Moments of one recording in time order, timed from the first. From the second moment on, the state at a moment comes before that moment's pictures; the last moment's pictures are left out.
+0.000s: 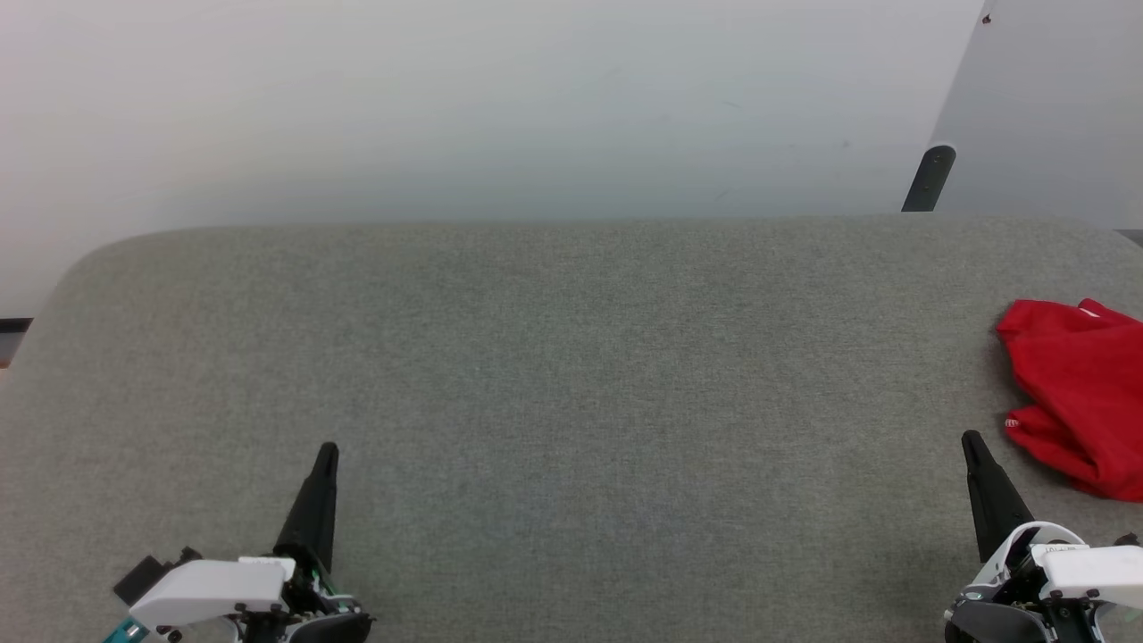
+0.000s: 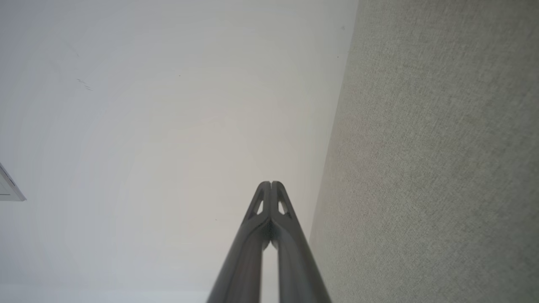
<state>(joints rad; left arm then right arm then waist) -0.11 0.05 0.11 0.25 -1.61 -0.13 0.12 -0.11 -0.05 -0.11 0.25 1.61 0.13 0.11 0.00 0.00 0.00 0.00</state>
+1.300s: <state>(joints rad) -0.11 0.05 0.11 0.25 -1.61 -0.13 0.12 -0.11 -0.05 -0.11 0.25 1.61 0.13 0.11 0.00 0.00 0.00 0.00</state>
